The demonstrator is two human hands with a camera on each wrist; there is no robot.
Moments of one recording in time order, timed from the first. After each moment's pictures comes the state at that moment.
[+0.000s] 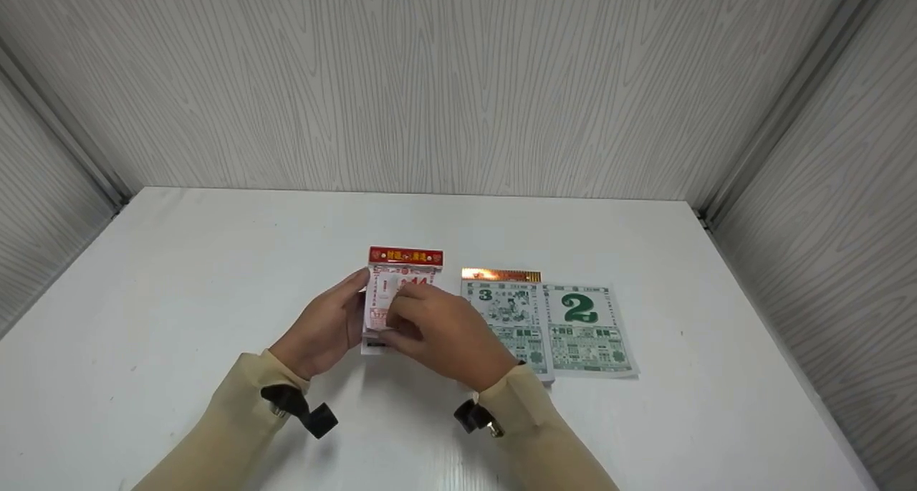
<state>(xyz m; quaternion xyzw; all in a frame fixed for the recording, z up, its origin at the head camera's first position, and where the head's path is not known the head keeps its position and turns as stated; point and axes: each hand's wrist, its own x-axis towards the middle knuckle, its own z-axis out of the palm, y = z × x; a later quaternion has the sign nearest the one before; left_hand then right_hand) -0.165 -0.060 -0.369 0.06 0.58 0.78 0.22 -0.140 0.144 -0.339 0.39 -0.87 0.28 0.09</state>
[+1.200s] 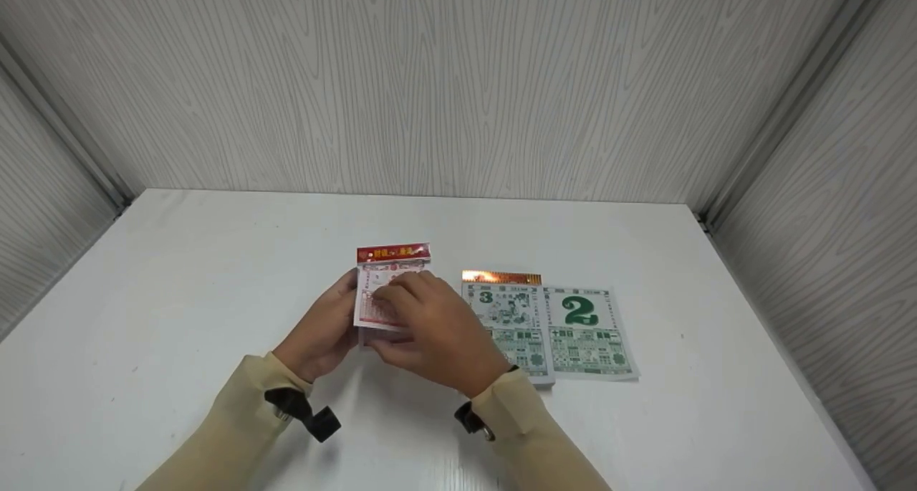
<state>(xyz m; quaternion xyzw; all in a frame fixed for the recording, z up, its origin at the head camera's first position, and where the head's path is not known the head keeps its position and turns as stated) -0.165 -0.056 -0.369 0.04 0.60 0.78 0.17 -0.137 0.136 -0.344 0.38 -0.87 0.21 0.22</state>
